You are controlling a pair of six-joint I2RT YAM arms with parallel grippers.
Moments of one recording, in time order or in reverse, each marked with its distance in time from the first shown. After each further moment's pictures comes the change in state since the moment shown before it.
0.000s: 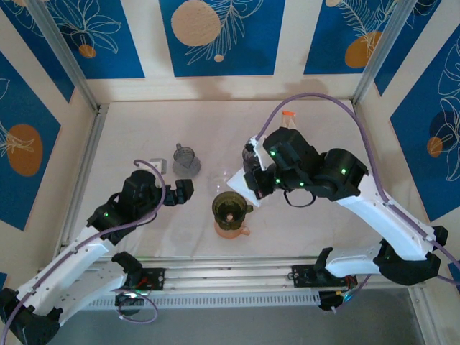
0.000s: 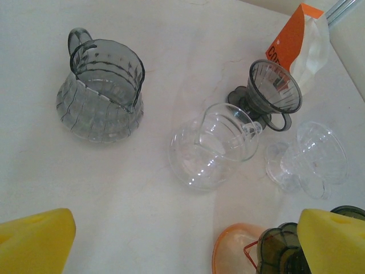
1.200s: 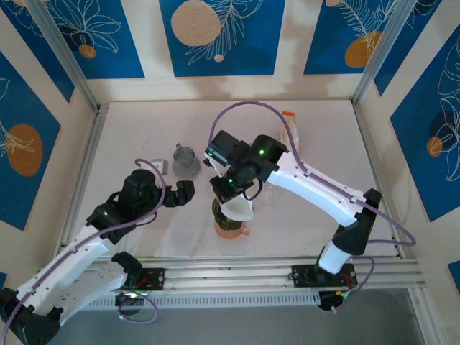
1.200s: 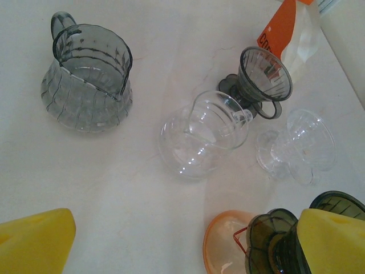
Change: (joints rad) left arm 0.005 0.005 0.017 -0.031 0.058 -0.003; right arm 0.039 0.413 0.144 -0.096 -0.109 0.017
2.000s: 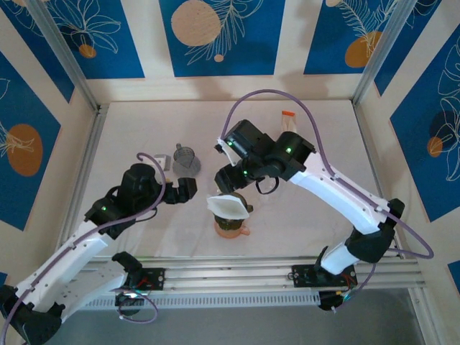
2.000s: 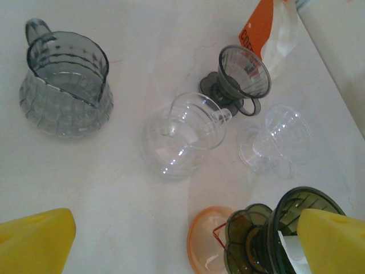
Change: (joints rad) left arm 0.005 0.054 0.085 -0.044 0.071 0.027; right arm -0.054 -0.119 -0.026 0.042 0.081 -0.094
